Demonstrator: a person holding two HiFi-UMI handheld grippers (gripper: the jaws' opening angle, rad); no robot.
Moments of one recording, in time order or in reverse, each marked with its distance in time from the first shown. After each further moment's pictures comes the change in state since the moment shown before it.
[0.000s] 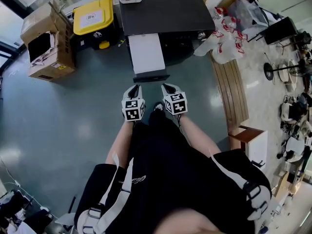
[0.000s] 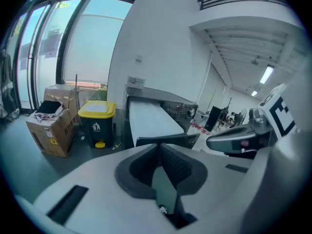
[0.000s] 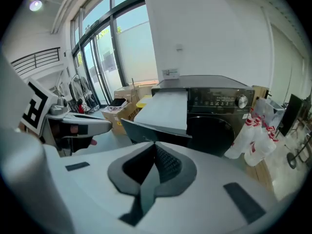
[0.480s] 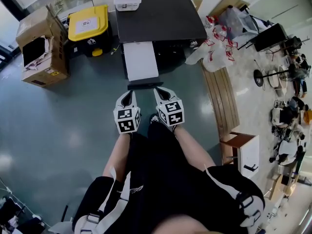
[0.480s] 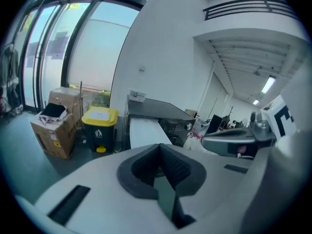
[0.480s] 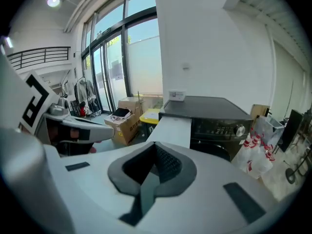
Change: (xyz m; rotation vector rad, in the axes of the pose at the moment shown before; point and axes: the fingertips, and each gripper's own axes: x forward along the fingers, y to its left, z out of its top) left arm -0.059 -0.018 0.071 -0.052 -0.074 0.013; right arm -0.055 0.038 0.081 -0.097 -0.133 -0.007
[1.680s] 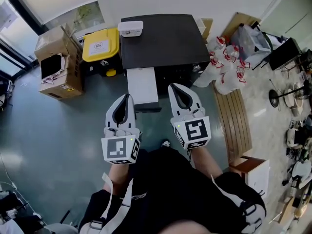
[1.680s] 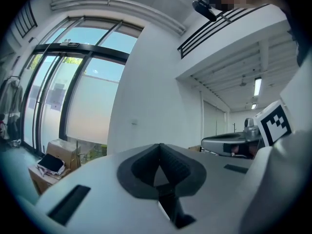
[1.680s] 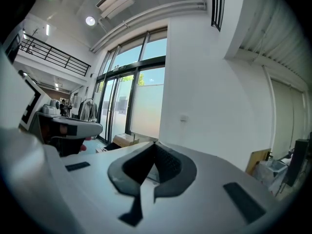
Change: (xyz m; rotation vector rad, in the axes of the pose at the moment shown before) left arm -0.094 -0.110 0.235 0.190 -0.519 0.049; right arm -0.144 -0.069 0.225 -0.175 -0.480 -0.016
